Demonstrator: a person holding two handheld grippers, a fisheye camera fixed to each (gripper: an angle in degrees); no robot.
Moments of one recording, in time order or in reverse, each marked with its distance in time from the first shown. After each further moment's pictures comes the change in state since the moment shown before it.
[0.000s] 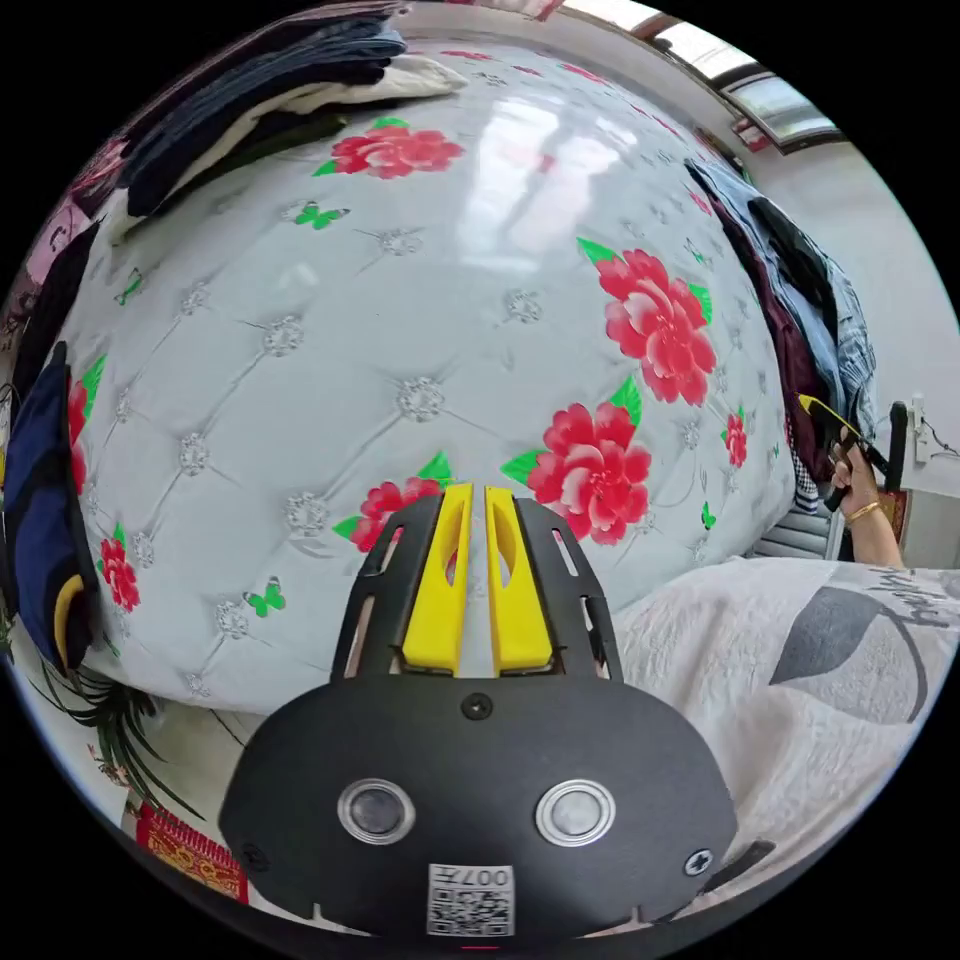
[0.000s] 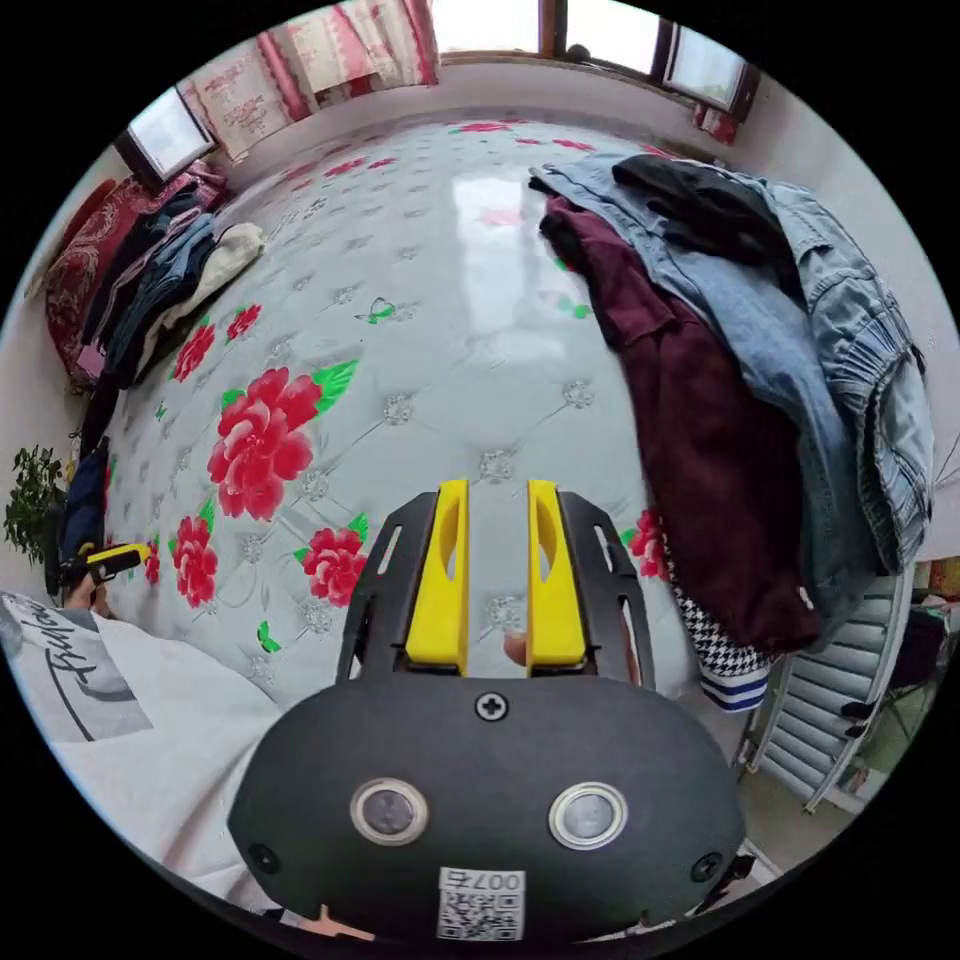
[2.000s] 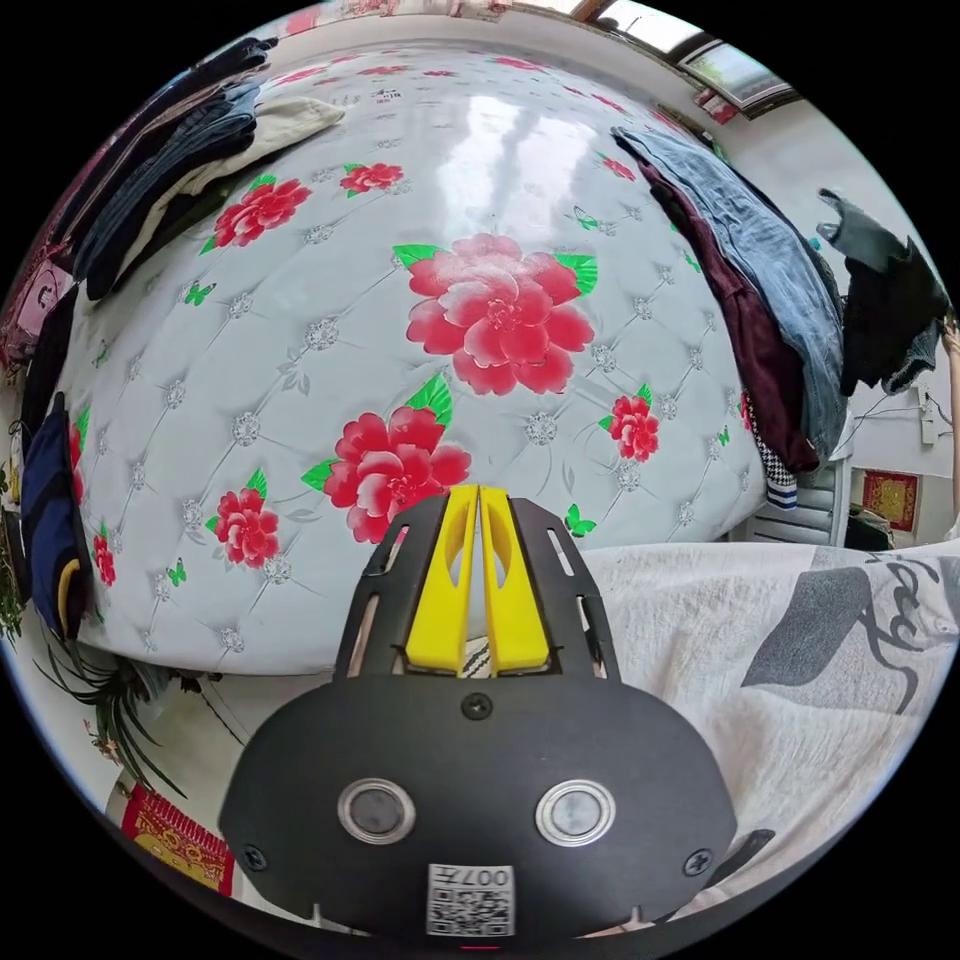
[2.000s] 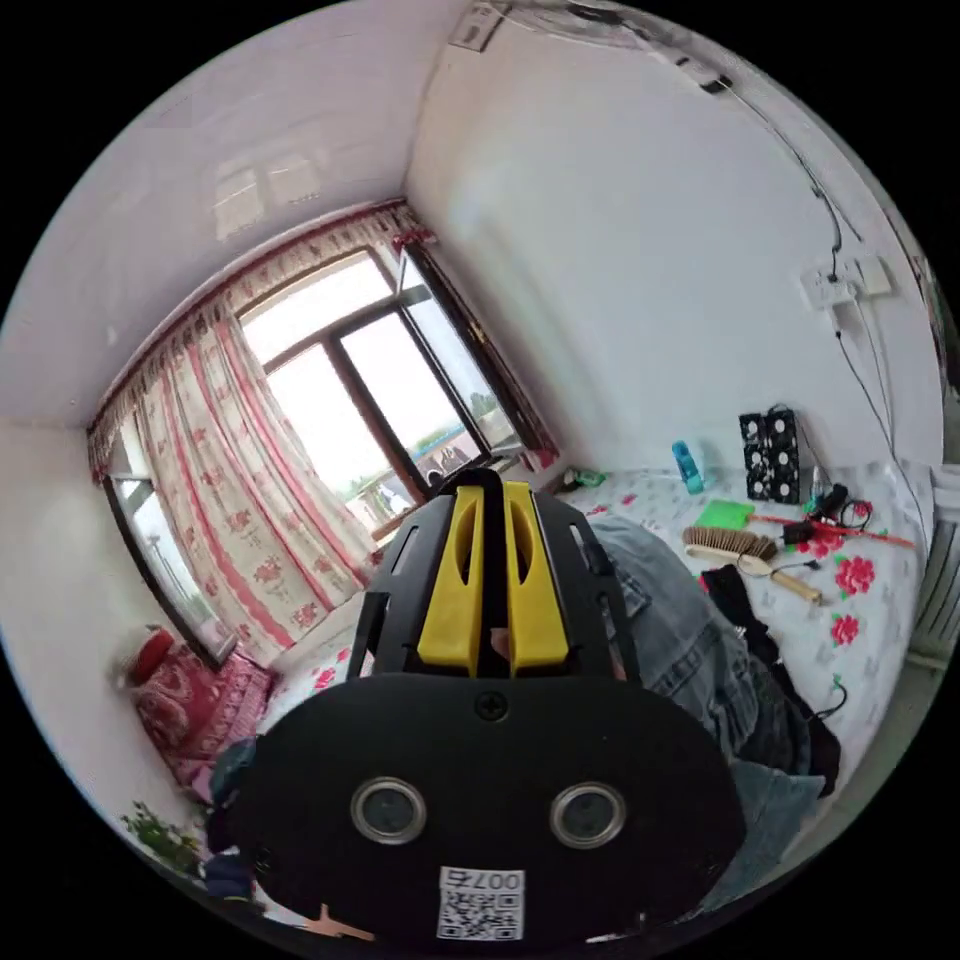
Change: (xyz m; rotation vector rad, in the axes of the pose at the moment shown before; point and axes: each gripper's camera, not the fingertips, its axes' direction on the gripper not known) left arm 0.094 -0.019 0.050 0.067 -0.045 -0.019; right arm 0.306 -0.144 -0.593 0.907 -0.449 0.639
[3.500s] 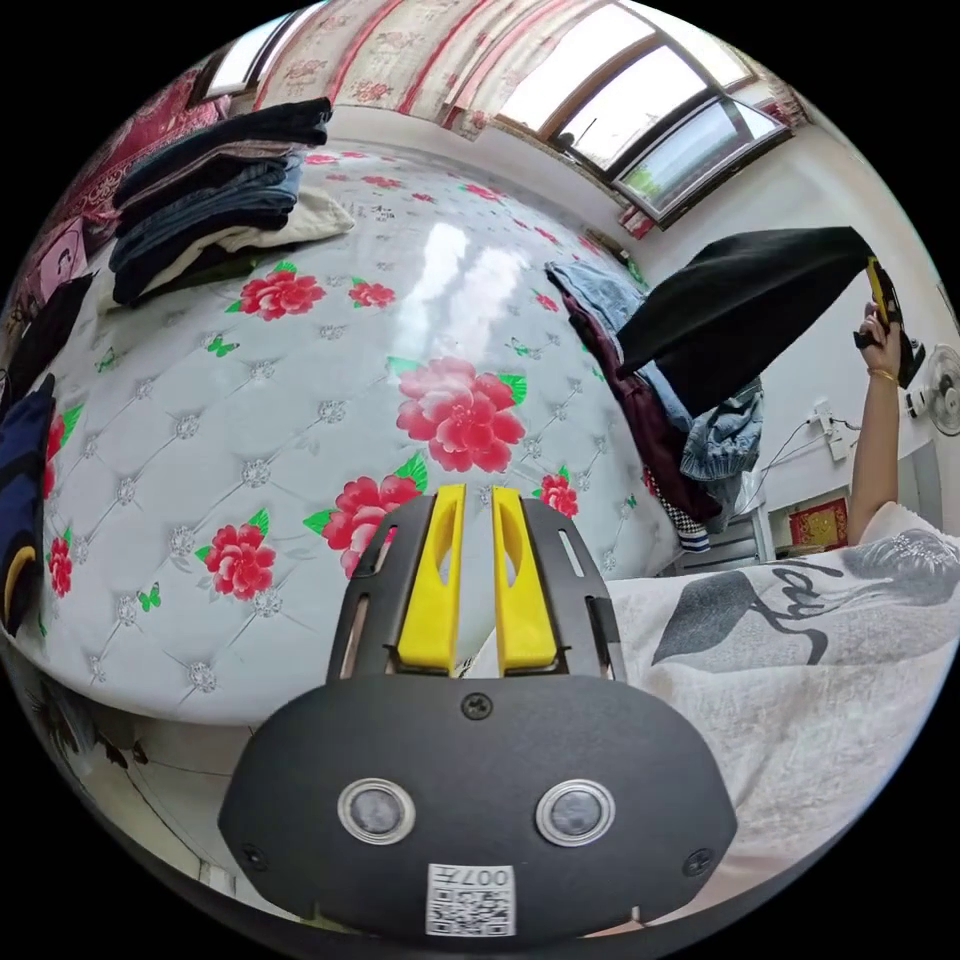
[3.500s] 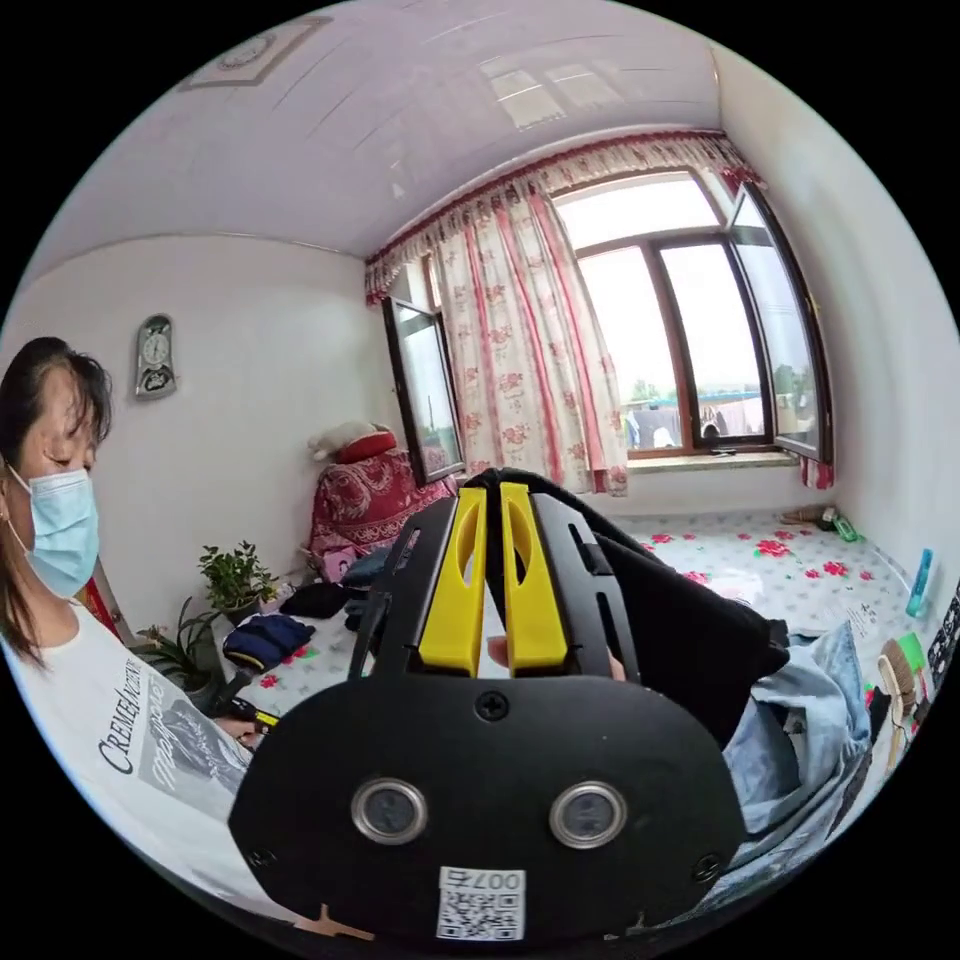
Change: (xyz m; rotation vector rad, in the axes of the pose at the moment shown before) left arm -0.032 0.157 -0.116 0.396 0.247 0.041; right arm -0.148 0.161 -0.079 -0.175 -0.686 -0.755
